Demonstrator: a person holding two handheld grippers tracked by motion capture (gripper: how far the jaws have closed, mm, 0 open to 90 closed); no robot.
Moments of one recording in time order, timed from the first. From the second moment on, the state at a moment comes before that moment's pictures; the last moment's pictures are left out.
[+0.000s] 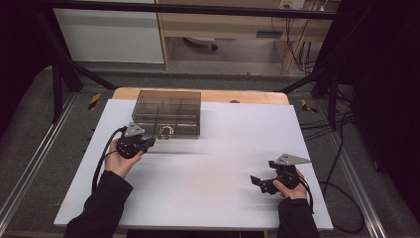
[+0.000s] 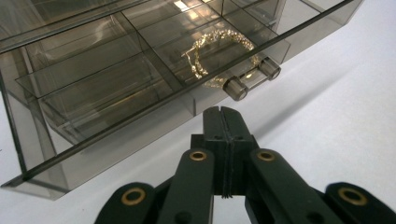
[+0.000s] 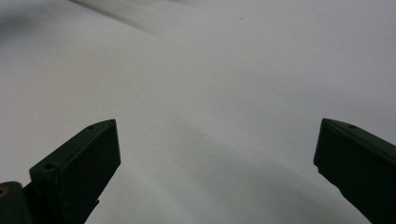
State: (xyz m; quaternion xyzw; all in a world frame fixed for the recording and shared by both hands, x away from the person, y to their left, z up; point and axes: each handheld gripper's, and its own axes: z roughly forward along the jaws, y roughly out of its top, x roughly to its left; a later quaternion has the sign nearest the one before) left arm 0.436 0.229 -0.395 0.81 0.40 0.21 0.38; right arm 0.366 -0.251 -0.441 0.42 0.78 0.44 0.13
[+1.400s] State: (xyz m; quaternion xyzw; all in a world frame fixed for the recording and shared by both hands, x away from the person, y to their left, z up) left arm 0.450 0.224 -0.397 0.79 0.40 0.22 0.40; right arm 0.365 -0.252 -0.440 0.41 0.78 0.44 0.14
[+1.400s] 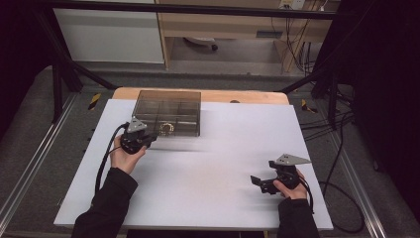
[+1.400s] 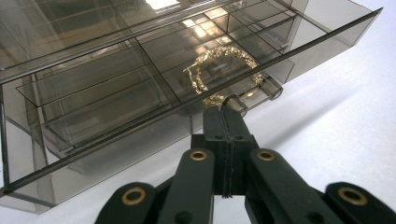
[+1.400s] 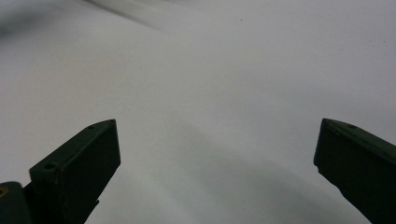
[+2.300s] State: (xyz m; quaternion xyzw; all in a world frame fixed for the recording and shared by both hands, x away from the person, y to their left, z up) left arm 0.463 0.224 -0.401 0.78 0.42 0.23 0.41; right arm 0.365 -0.252 -0.440 0.41 0.78 0.44 0.14
